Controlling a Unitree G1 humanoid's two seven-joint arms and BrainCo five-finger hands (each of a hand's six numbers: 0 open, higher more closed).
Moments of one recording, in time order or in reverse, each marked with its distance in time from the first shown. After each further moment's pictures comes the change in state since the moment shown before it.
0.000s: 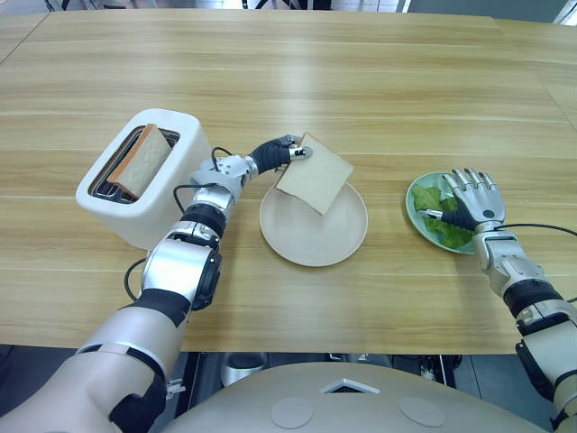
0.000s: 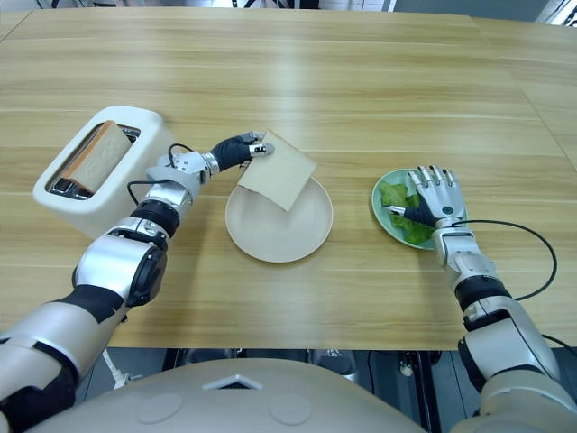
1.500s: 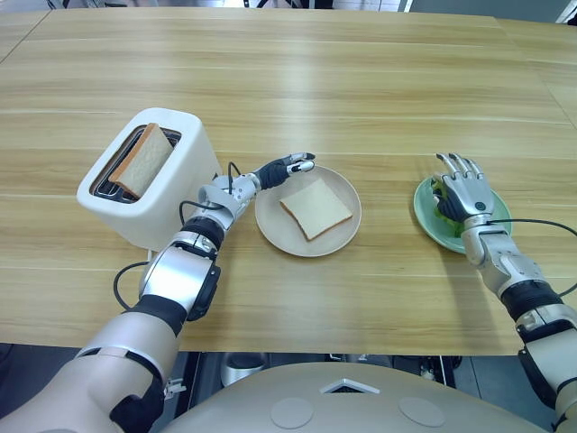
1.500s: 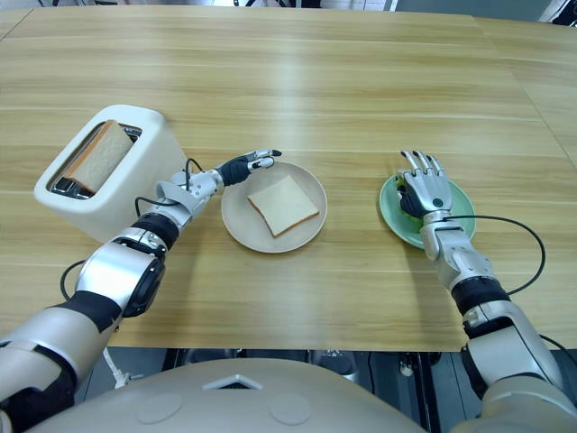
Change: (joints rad) left arm 0.042 0.028 -0.146 0.041 0.288 -0.206 0.366; right arm 0.053 -0.007 -0.059 -0.203 0.101 -0.108 -0.049
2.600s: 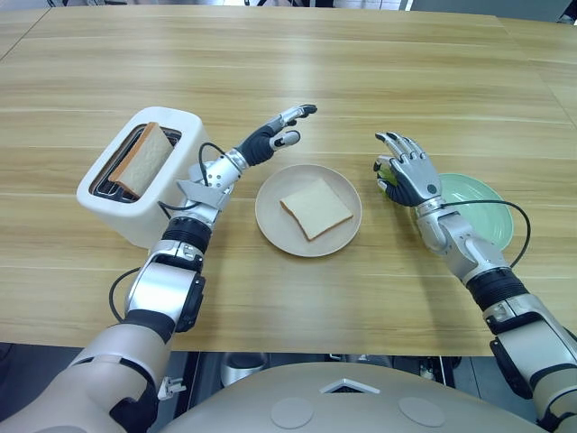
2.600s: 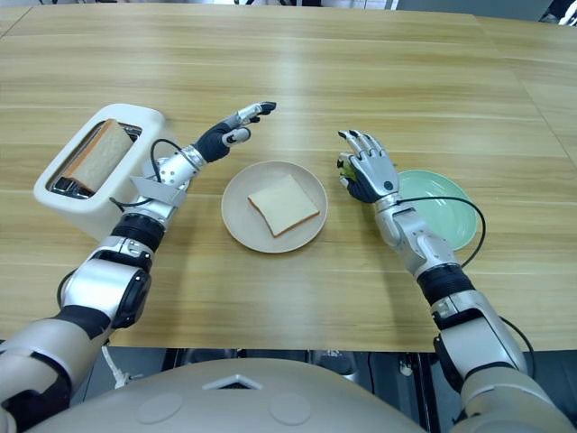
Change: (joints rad) left arm 0.119 0.086 0.112 -0.404 -0.180 -0.113 -0.075; right arm -0.064 0.156 0.019 -0.154 -0.018 -0.181 0.073
